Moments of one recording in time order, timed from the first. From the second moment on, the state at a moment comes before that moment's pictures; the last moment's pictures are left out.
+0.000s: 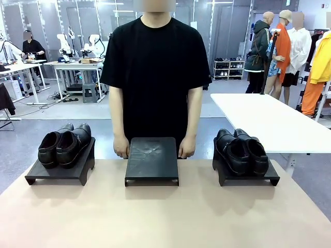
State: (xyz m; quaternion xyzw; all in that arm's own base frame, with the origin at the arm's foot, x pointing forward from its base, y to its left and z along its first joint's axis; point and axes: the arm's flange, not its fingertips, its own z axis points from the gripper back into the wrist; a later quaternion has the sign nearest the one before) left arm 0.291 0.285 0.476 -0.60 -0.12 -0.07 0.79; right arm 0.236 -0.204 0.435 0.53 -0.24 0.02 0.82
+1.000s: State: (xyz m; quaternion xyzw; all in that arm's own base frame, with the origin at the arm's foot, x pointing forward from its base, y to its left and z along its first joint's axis) left arm 0.291 0.285 0.476 -0.60 -0.12 -0.07 0.79; right arm 0.235 -0.205 0.436 0.53 -0.24 0.02 0.82
